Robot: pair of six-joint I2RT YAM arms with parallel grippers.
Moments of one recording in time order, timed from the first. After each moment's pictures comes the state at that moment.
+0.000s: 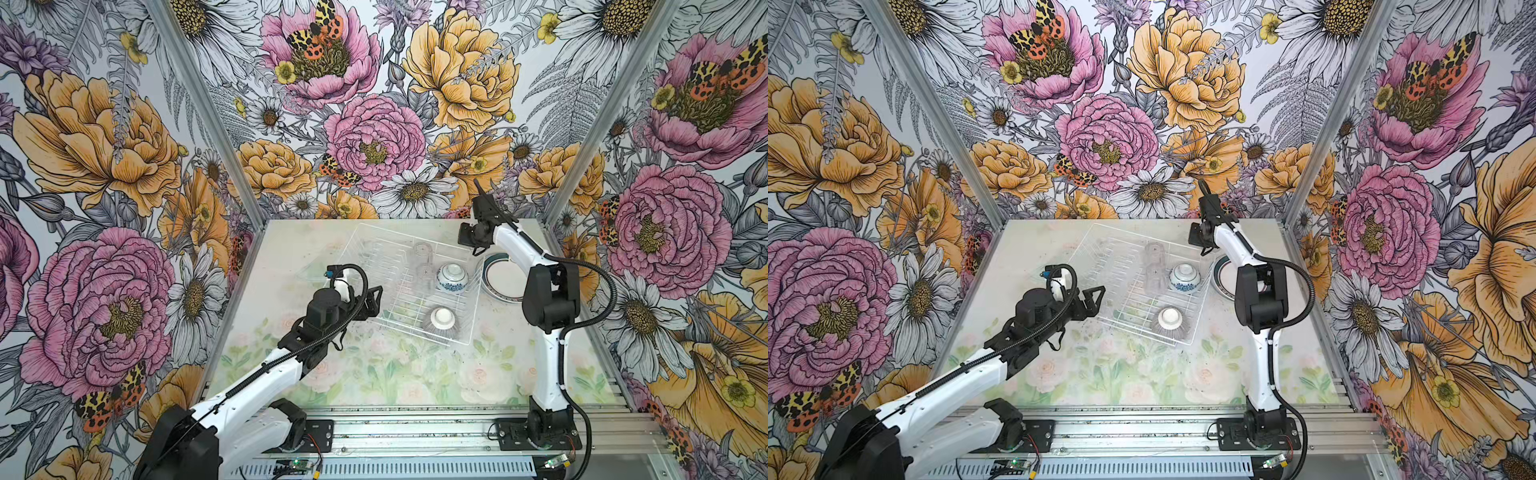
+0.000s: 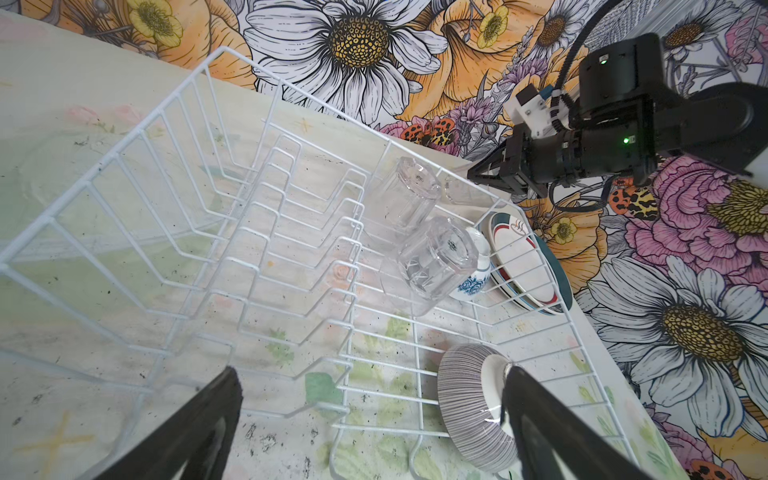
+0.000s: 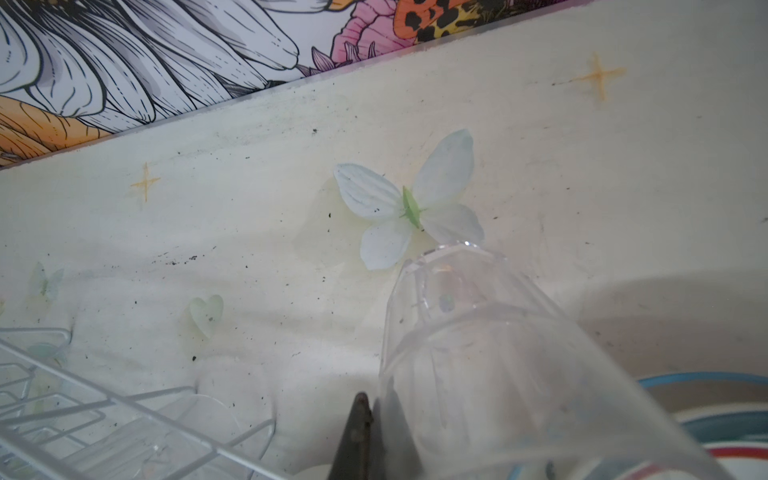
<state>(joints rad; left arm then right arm) -0.54 1.01 0.52 0.16 -0.03 -0.54 0.17 2.22 1.96 -0.72 -0.03 0.33</state>
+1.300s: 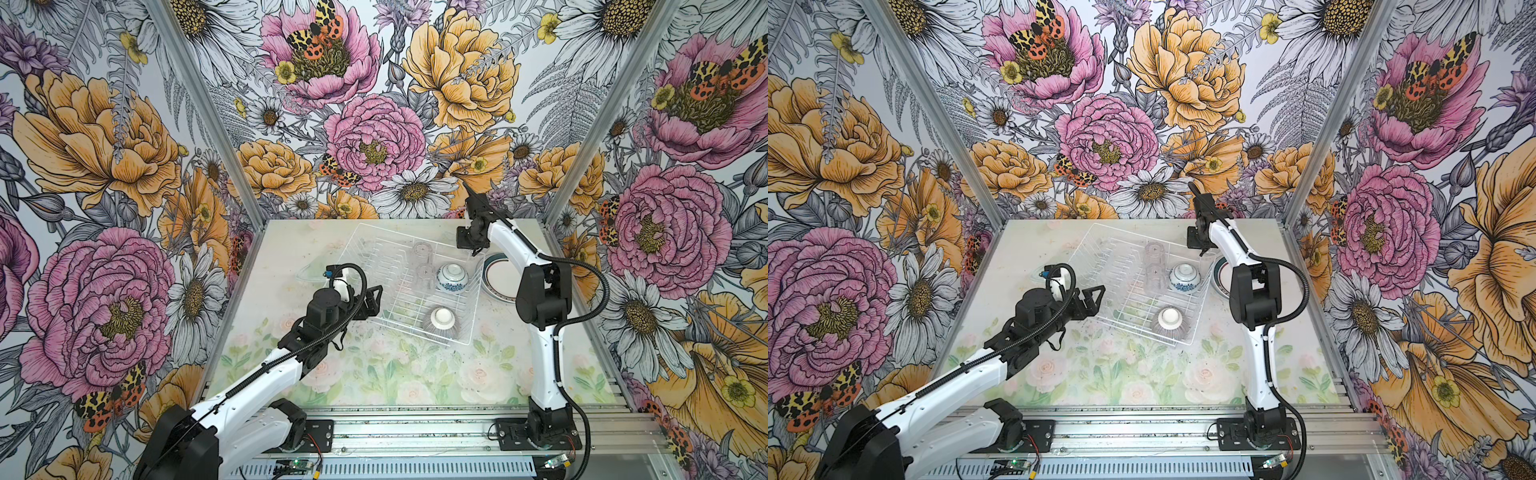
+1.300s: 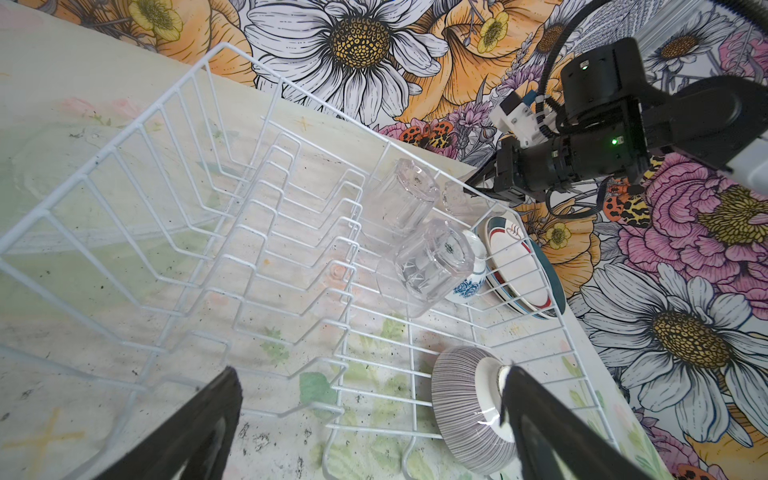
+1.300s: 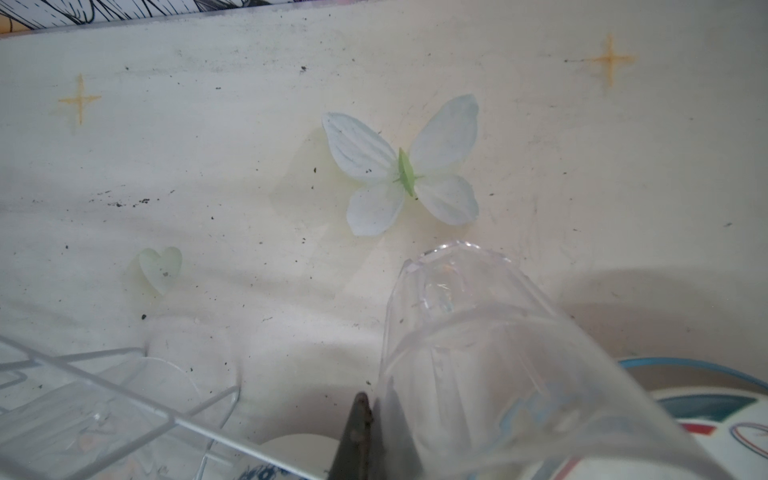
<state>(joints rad) -0.54 1.01 0.52 0.16 -0.03 -0.57 0.20 2.29 2.10 -0.90 0.01 0.22</state>
